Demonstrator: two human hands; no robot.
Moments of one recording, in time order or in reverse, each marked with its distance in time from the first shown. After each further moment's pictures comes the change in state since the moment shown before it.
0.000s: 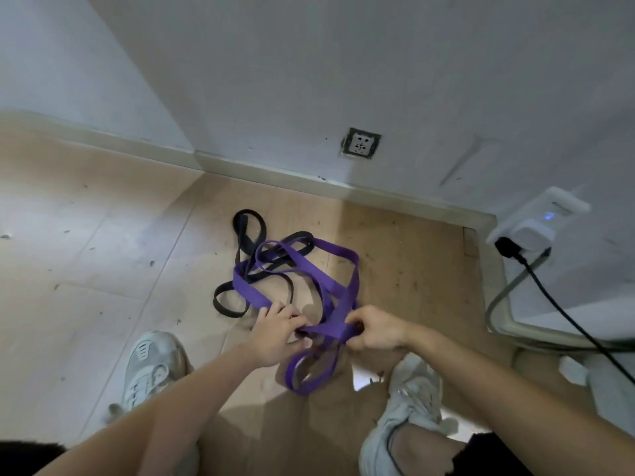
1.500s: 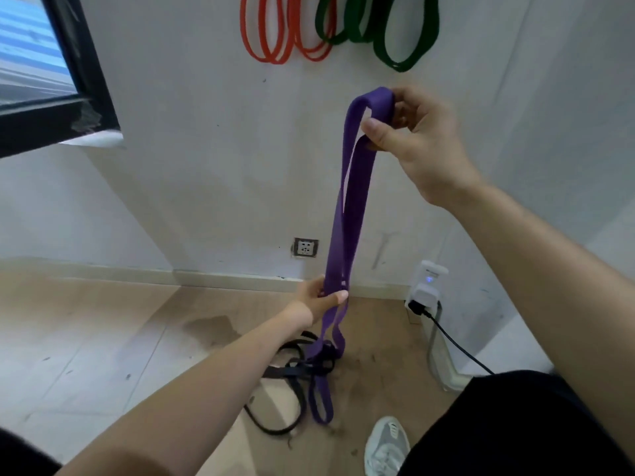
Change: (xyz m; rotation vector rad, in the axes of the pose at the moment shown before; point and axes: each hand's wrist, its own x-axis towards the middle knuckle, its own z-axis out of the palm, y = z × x) left_hand 0.046 0.180 -0.222 -0.982 0.238 0.041; right_hand -0.262 -0.229 -0.255 0.202 1.198 -0.793
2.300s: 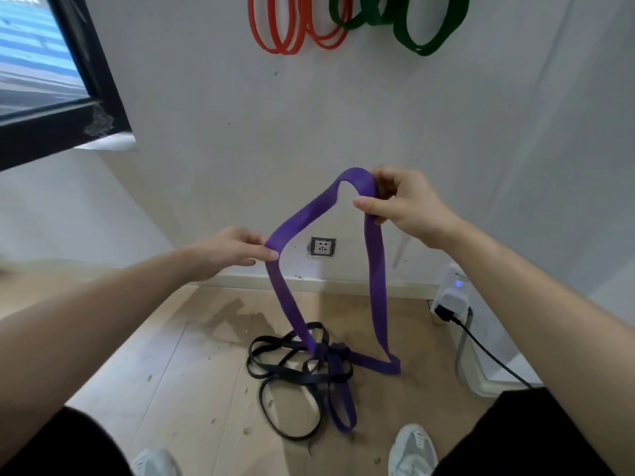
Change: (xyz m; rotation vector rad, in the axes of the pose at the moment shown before) left_hand -0.005 0.068 -0.183 0.283 -0.114 -0.081; right_hand -0.018 0.088 0.034 -0.066 -0.255 0.287
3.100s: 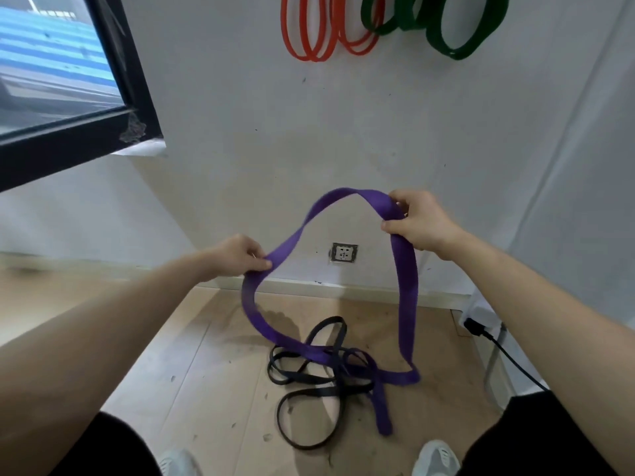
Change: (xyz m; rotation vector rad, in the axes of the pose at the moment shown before) left_hand -0.001 -0.023 -0.028 0.416 0.182 -0.183; right_hand 0.020 0.024 0.025 -0.188 -0.015 0.177
